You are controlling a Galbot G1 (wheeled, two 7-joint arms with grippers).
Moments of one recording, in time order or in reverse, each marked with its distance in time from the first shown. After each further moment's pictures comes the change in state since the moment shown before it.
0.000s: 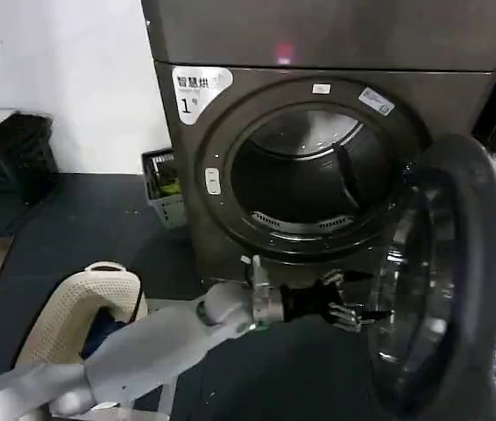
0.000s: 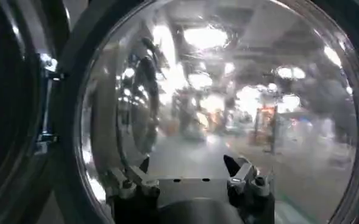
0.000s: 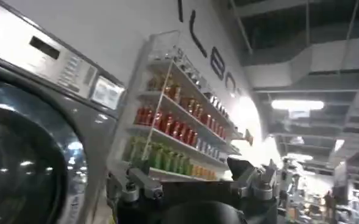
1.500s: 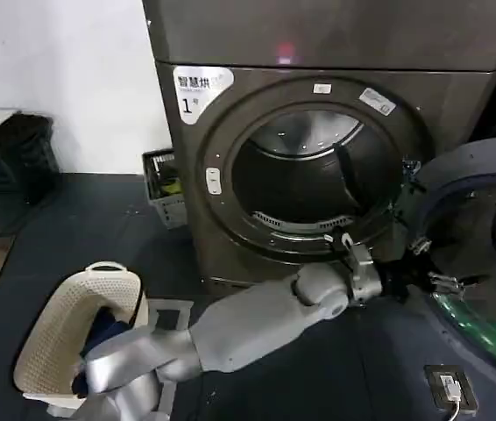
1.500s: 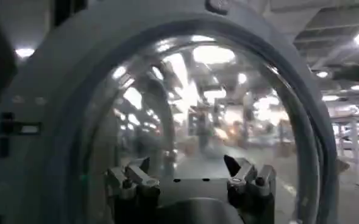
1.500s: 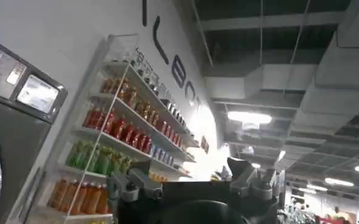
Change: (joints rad) left arm -0.117 -0.418 0.019 0.328 0.104 -0.065 -0.192; right arm -0.040 -0.022 0.120 -0.035 -0.043 -0.001 0.040
